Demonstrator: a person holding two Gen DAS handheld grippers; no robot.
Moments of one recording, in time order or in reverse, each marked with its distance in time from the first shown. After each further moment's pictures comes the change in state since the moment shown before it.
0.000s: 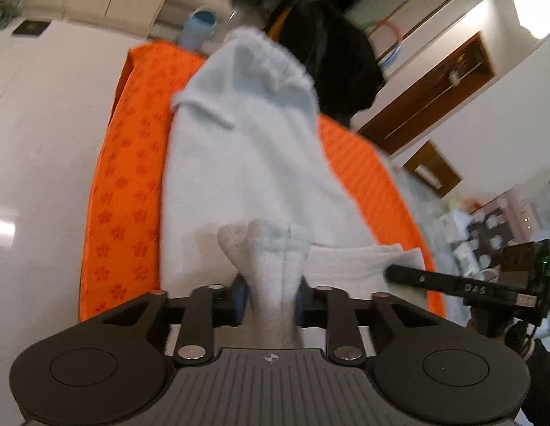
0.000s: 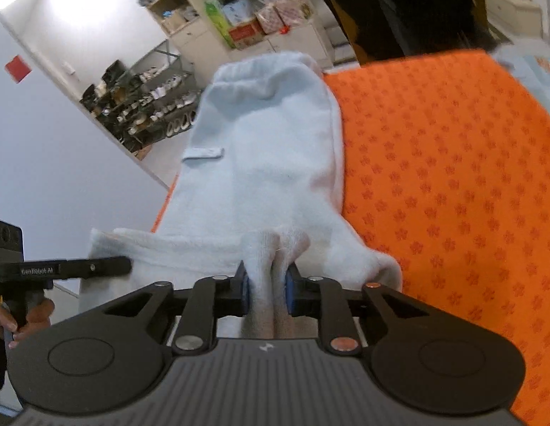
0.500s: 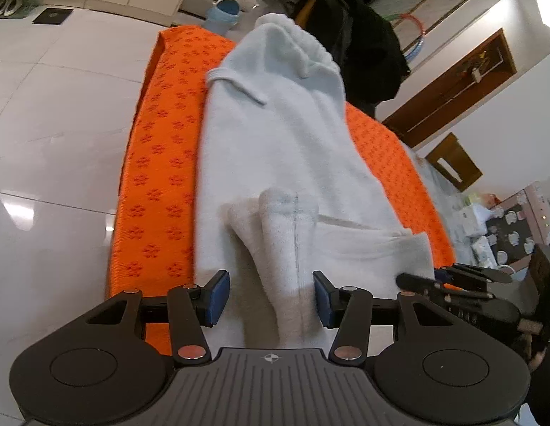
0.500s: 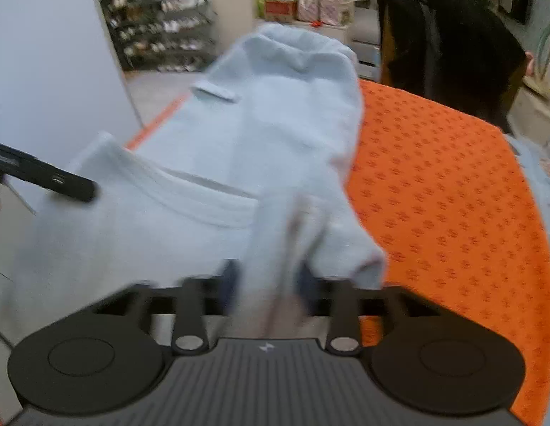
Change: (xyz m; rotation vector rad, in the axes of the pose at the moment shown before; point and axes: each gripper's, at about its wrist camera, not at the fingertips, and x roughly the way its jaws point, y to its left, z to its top) left arm -0.013 0.014 -0.019 -0.032 0.010 0.060; right arm 0.010 0.041 -0.029 -0.370 0.069 -0.216
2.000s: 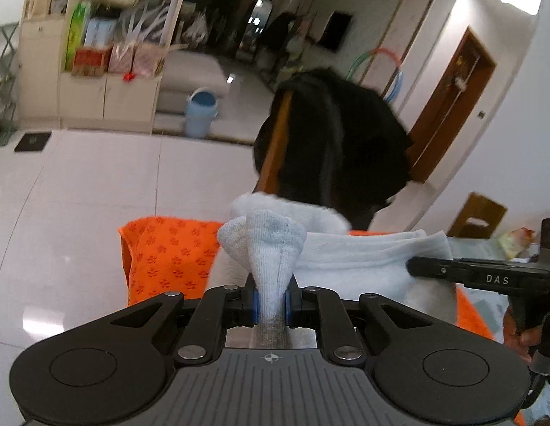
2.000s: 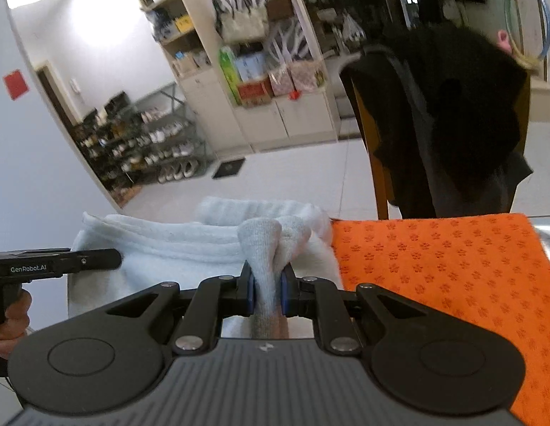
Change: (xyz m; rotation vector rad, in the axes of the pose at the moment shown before) left arm 0.061 -0.046 0.198 0.246 -0.235 0.096; right arm 0.057 -0.098 0.190 0.224 -0.254 0.118
